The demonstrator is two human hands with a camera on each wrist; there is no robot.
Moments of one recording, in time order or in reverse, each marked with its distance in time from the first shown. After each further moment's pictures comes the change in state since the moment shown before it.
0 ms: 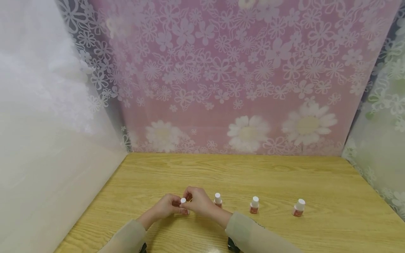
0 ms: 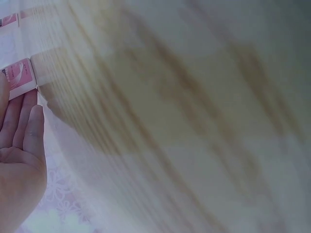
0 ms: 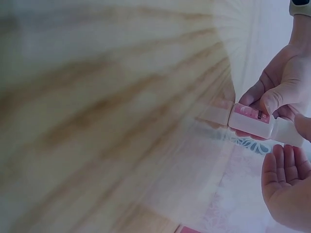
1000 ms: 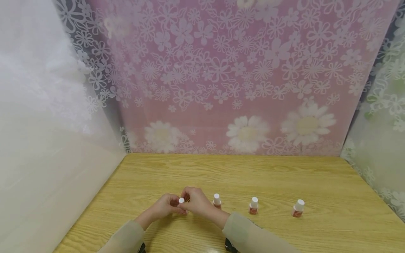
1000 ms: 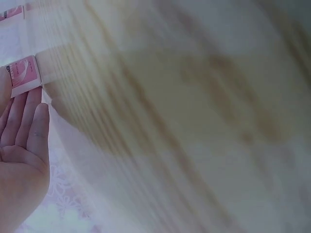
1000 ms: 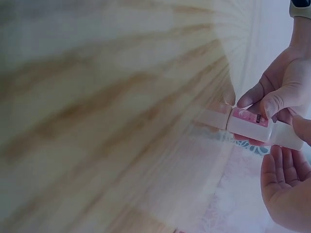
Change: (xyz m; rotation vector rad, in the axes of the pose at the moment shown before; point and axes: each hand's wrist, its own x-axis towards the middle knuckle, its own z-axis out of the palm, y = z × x) left_hand 0.003 -0.003 -0.005 -0.002 -0.021 0.022; right_hand 0.002 -0.003 0.001 -0.020 -0.008 -0.005
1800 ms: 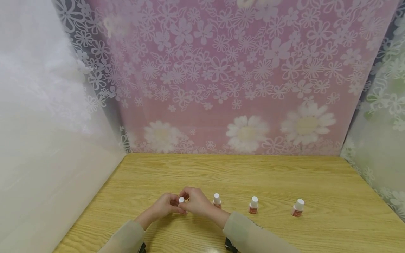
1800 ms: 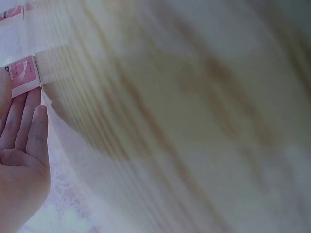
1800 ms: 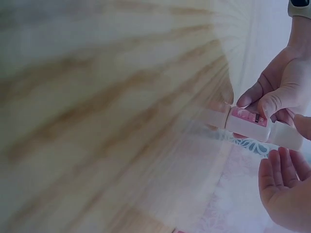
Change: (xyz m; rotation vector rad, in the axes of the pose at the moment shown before) left_hand -0.001 0.000 0.001 -0.023 0.042 -0.013; right_hand -0.001 -0.002 -0.001 -0.003 -0.030 0.013
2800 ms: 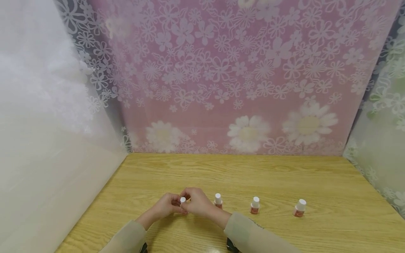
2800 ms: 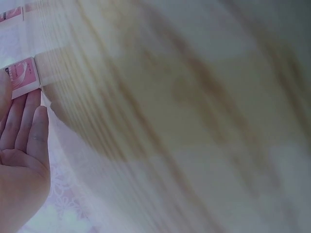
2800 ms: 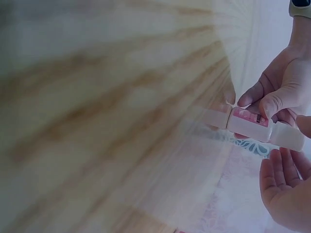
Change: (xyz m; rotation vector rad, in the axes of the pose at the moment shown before) left_hand 0.000 0.001 0.002 0.044 0.015 0.002; right_hand 0.001 0.005 0.002 -0.013 0.007 -0.028
